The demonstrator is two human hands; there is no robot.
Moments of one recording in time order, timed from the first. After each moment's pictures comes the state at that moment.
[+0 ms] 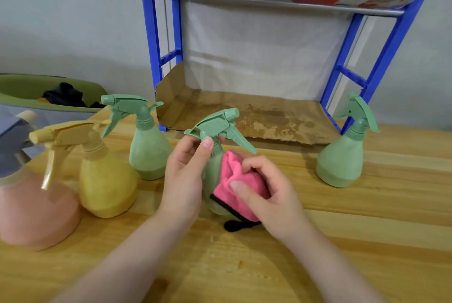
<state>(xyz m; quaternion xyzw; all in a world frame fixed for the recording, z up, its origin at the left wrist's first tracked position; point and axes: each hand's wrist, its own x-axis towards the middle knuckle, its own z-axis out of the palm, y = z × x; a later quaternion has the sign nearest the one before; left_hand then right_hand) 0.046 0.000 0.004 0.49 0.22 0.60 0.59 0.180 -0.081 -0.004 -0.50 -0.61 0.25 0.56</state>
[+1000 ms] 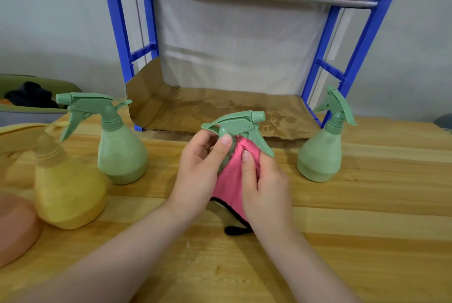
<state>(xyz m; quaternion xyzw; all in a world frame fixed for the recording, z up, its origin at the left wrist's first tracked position) 0.094 -0.005 0.010 0.58 0.21 0.54 0.57 0.188 -0.072 -0.013 -0.70 -0.49 -0.04 0.52</state>
